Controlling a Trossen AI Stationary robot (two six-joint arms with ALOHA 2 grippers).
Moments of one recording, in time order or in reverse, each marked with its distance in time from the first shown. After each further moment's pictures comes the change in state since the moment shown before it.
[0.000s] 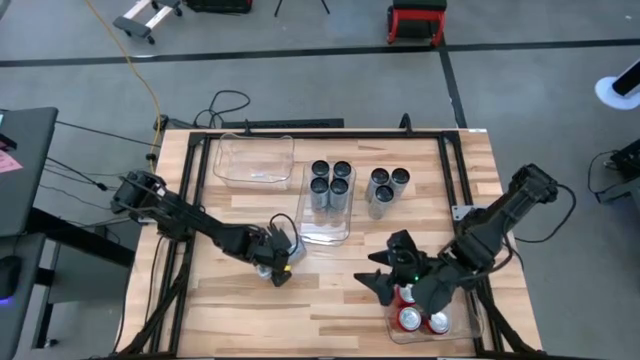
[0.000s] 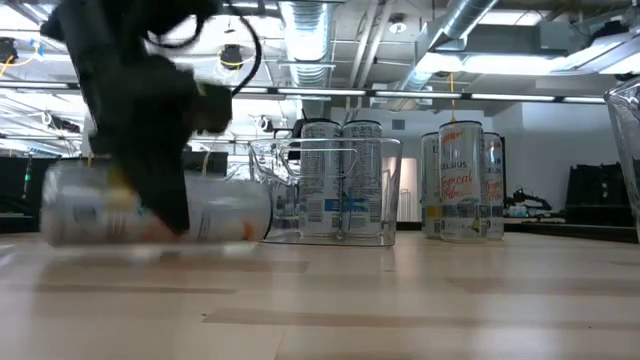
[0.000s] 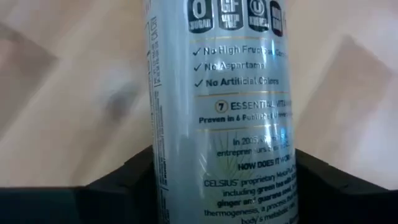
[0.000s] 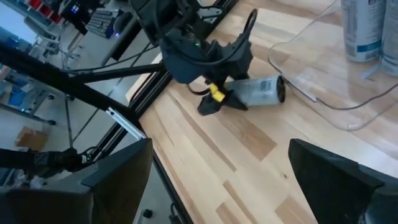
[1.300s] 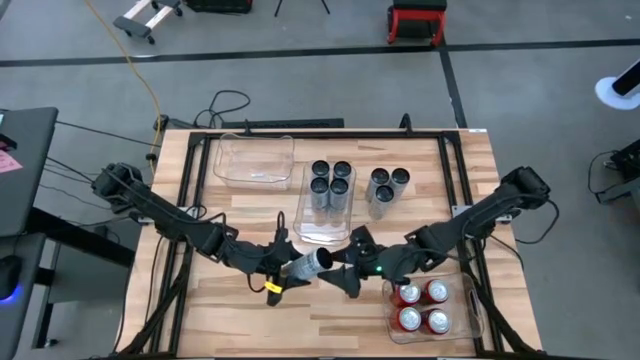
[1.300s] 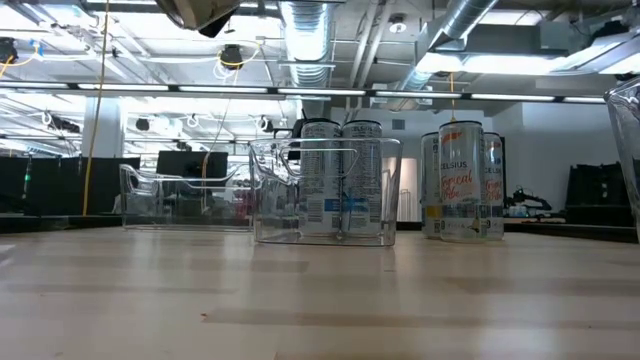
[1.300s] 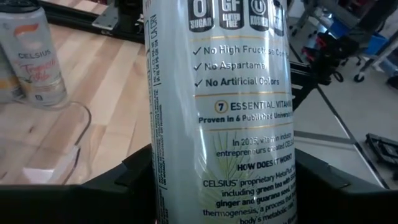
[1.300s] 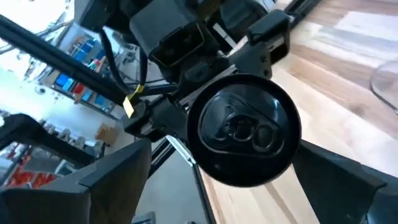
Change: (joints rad) left arm -0.123 -0.227 0.097 0.441 -0.147 0.510; right arm -0.213 0.074 -0.253 0.761 -0.263 -0.326
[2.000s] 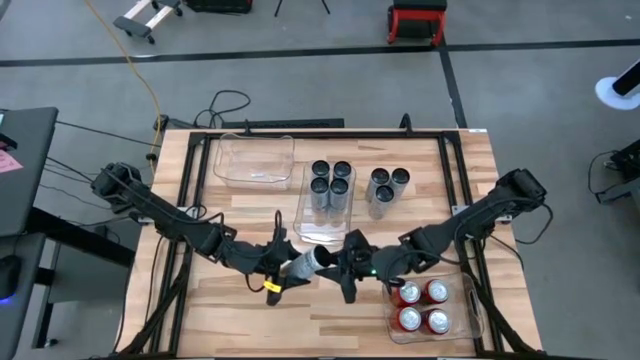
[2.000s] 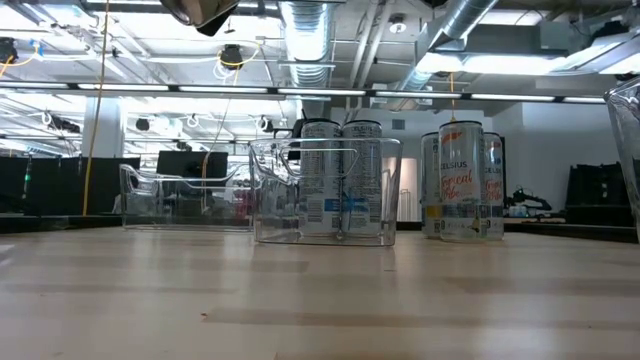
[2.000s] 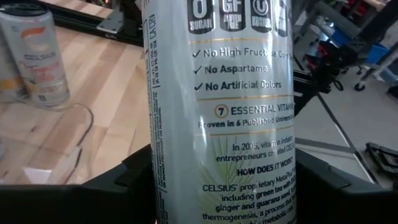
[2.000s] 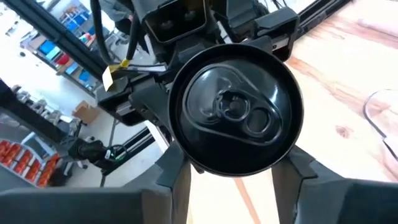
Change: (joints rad) left arm 0.000 -0.002 0.000 0.010 -0.018 -0.024; right arm -0.032 0.039 -0.001 0.032 -0.009 -0.197
